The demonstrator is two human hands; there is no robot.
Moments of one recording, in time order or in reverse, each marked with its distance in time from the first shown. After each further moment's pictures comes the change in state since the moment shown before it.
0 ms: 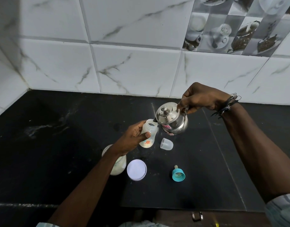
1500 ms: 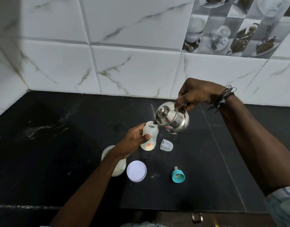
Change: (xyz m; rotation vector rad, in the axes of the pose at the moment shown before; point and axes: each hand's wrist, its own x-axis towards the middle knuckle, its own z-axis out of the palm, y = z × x) left_hand -0.005 0.003 0.005 0.000 0.015 -0.024; right_hand 0.004 -0.024 -0.006 -0.221 -0.028 -0.050
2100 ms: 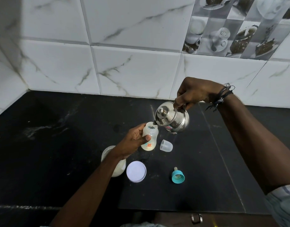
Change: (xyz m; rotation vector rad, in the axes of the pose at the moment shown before) left_hand -0.002 0.002 0.002 0.039 0.007 -0.008; right_hand -0.003 -0.011 -0.003 -0.098 -0.010 -0.018
